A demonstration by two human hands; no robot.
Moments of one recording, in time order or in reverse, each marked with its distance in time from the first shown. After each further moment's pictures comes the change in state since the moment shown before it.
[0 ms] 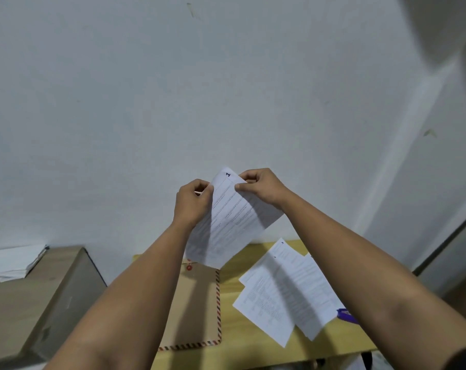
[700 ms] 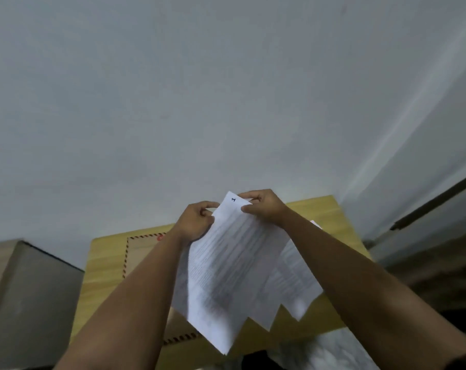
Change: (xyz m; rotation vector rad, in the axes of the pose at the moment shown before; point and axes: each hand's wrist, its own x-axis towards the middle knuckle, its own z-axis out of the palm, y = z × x) left_hand 0.039 -0.124 0.135 0.130 -0.557 -0.380; right_hand 0.028 0.205 -0.034 0.018 -0.001 0.425
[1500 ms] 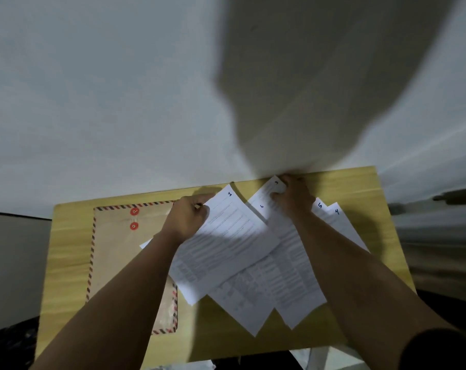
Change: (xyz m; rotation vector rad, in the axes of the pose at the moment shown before) left_hand 0.115 -0.090 0.079 0.116 -0.013 -0.166; right_hand 0.149 0.210 -0.029 -0.529 0.200 0.463
